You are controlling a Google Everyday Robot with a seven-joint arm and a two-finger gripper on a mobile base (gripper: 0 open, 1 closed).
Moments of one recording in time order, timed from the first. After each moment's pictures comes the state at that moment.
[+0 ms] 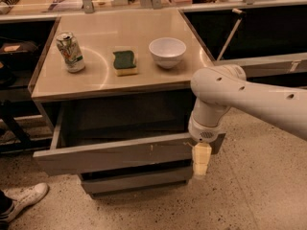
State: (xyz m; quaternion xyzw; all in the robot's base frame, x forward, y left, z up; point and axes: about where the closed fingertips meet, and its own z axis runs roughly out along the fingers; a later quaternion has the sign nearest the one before) arm 0.488 -0.138 0.652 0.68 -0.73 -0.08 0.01
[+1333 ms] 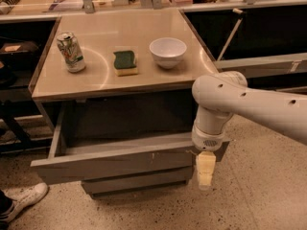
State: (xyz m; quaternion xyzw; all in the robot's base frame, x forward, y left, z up) arm 0.459 -0.149 0.640 0.67 -0.73 -0.09 0.04
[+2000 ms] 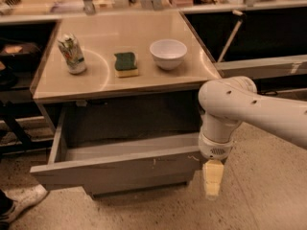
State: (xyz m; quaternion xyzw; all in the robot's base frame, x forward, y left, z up) arm 0.429 -0.160 0.647 0.67 -0.74 -0.09 0.06
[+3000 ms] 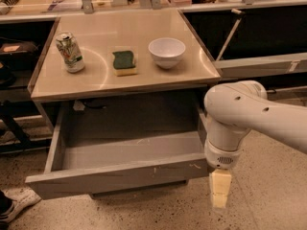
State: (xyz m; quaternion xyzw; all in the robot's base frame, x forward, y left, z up) arm 0.393 -0.173 0.657 0.65 -0.75 -0.09 0.08
